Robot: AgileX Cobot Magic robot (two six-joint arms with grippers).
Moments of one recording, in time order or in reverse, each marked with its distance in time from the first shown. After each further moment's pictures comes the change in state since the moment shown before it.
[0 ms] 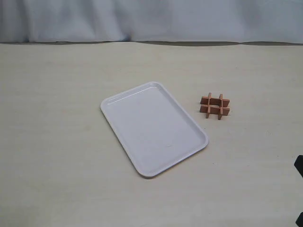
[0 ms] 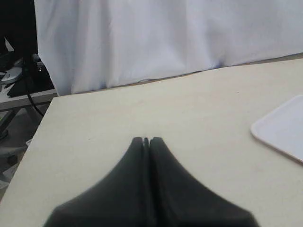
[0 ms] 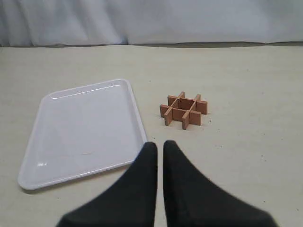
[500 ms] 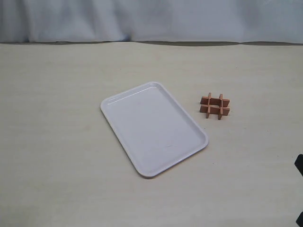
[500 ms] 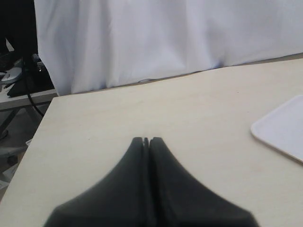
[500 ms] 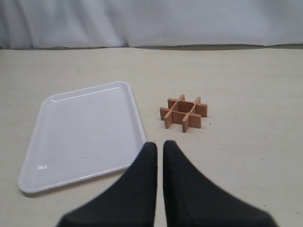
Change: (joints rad) left arm 0.000 0.000 0.000 0.000 0.000 0.000; right arm 0.000 0.000 0.000 0.000 -0.008 0.000
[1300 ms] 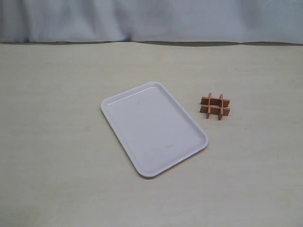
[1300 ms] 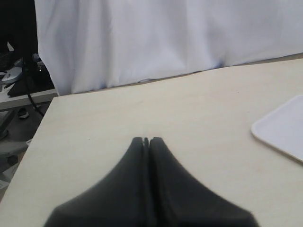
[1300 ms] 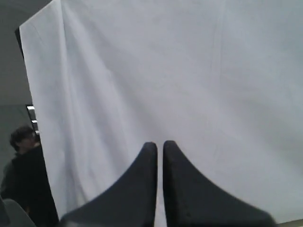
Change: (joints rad) left arm 0.000 0.000 0.000 0.000 0.000 0.000; right arm 0.000 0.000 0.000 0.011 -0.714 0.299
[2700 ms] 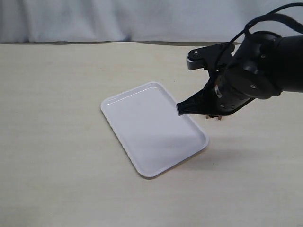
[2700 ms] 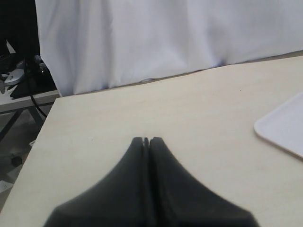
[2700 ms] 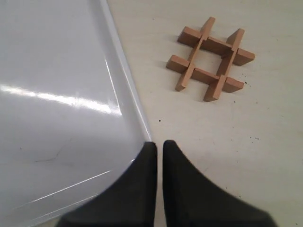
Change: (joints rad) left arm 0.000 0.000 0.000 0.018 0.000 0.000; right arm 0.312 1.636 -0.990 -0.601 1.052 0.424
